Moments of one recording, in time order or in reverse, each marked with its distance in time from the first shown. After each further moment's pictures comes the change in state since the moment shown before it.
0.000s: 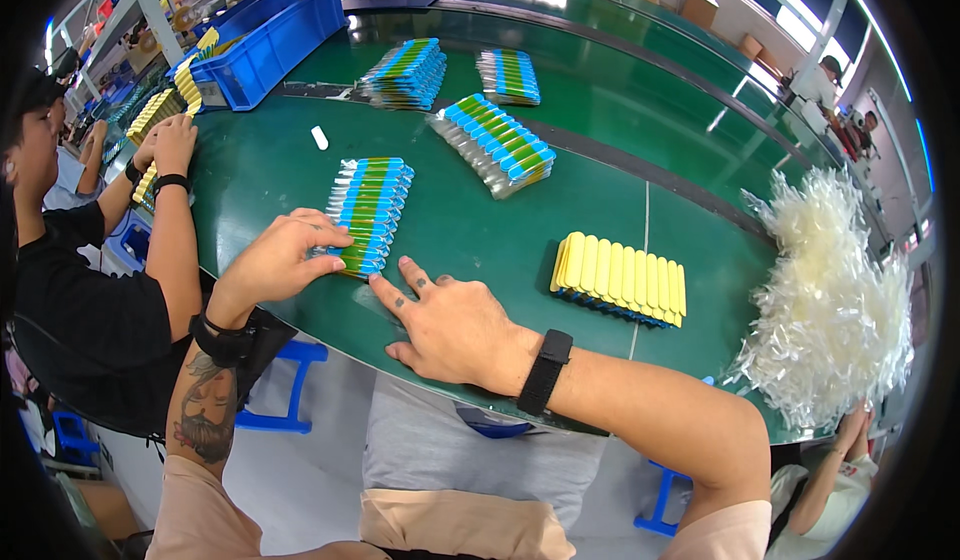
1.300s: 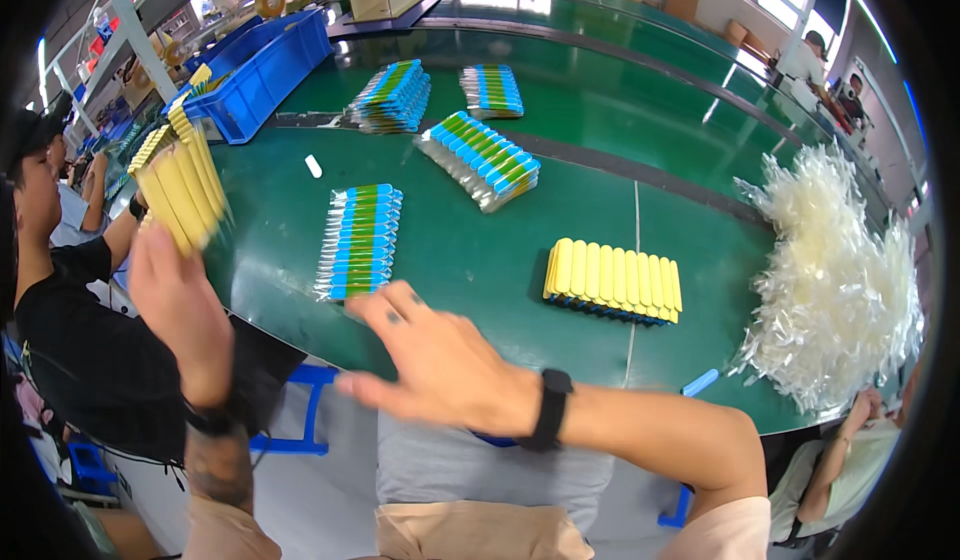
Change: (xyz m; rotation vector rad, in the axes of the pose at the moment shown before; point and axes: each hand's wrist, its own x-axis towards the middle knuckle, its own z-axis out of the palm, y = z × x) left_hand -0.040 0.067 -0.034 -0.233 1.184 -0.216; right_hand -0.018 -0.024 -0.024 0.610 0.248 0.026
